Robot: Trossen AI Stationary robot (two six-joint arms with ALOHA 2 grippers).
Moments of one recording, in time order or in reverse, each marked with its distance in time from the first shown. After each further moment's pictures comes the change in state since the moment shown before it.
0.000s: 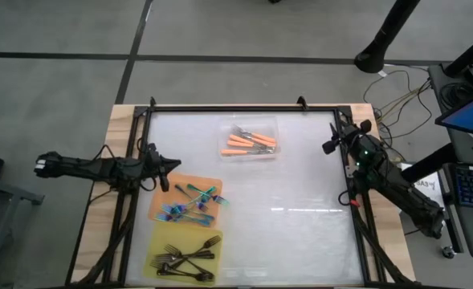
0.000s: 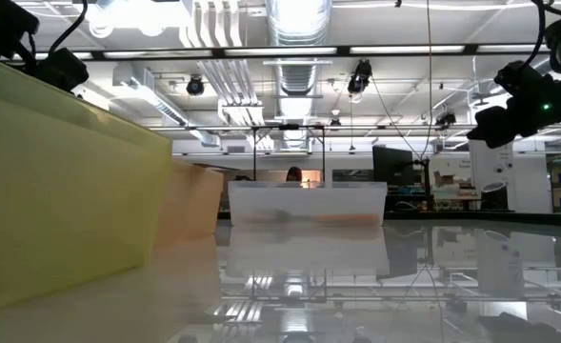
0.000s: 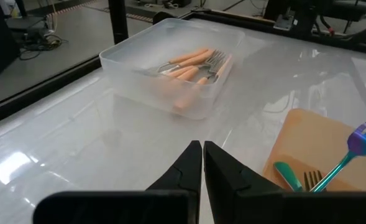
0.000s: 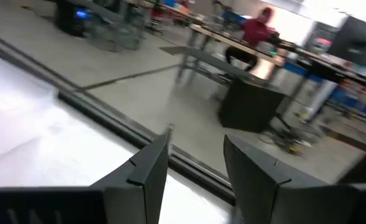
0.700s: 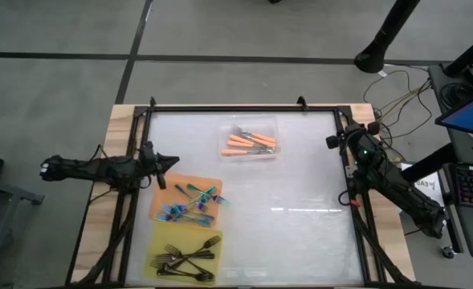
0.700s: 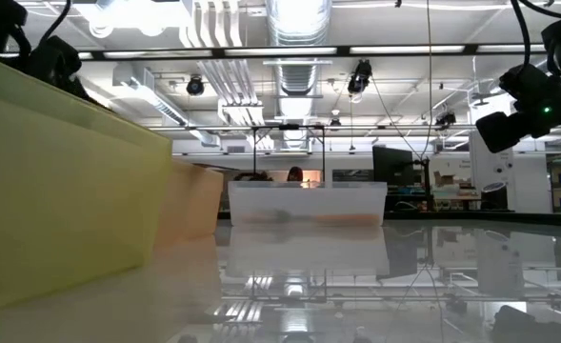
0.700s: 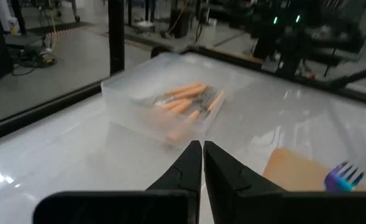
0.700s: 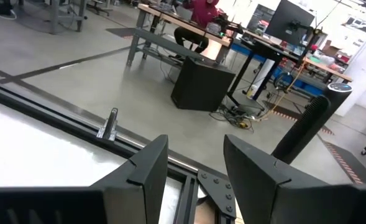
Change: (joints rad) left arm 0.008 -0.128 -0.005 0.021 -0.002 0.000; right arm 0.000 0.020 0.001 -0.001 0.239 0.000
